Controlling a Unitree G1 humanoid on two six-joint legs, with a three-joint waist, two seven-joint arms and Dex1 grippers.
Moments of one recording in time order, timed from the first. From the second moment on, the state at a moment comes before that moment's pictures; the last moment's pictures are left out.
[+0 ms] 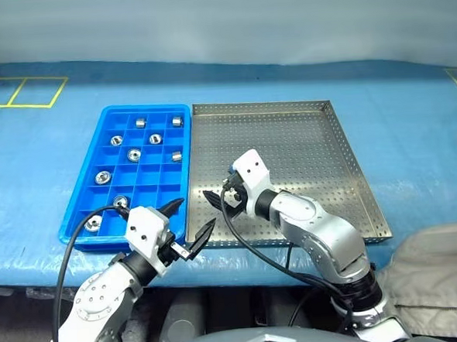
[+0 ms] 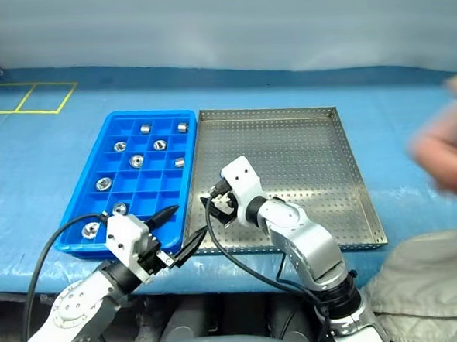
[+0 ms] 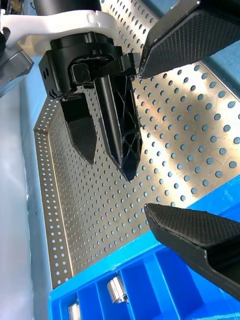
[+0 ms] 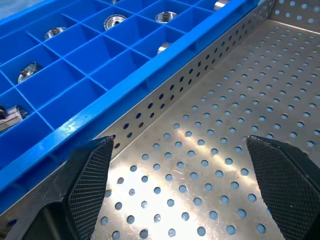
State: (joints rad) left arm 0.37 0.40 -0.07 -0.83 -0.36 0.49 -0.41; right arm -0.27 -0.14 0.30 -0.47 0.22 0.97 0.25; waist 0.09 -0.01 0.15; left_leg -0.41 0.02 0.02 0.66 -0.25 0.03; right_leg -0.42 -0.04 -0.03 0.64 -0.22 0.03
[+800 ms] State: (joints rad) left arm 0.37 0.41 -0.08 -0.82 -0.35 0.49 -0.41; right arm -0.27 -0.12 0.29 -0.44 0.19 0.97 0.20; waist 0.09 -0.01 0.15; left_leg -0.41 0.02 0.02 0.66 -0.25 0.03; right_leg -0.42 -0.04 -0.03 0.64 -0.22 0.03
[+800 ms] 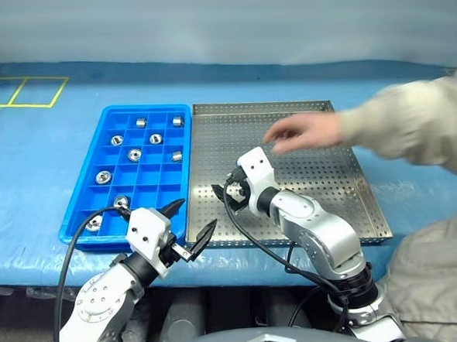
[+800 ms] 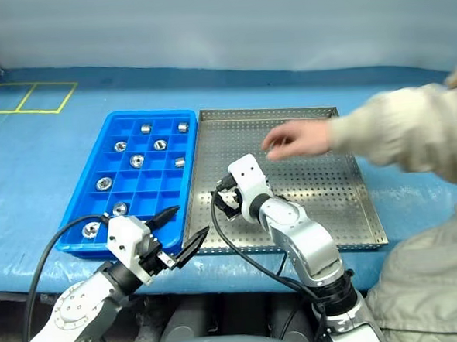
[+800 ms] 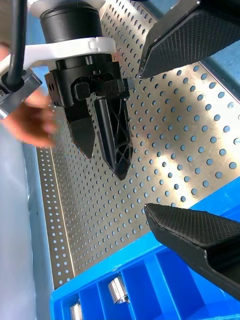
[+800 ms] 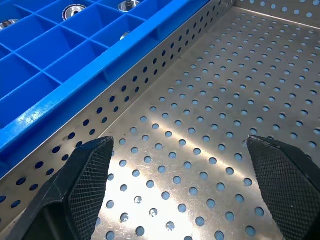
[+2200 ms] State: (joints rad) left arm 0.35 0.43 -0.09 -0.82 -0.36 0.50 -0.42; right arm -0.27 -0.10 0.27 -0.45 0.20 0.97 0.18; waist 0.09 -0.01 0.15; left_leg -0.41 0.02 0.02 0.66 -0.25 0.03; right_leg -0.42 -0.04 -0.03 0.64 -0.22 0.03
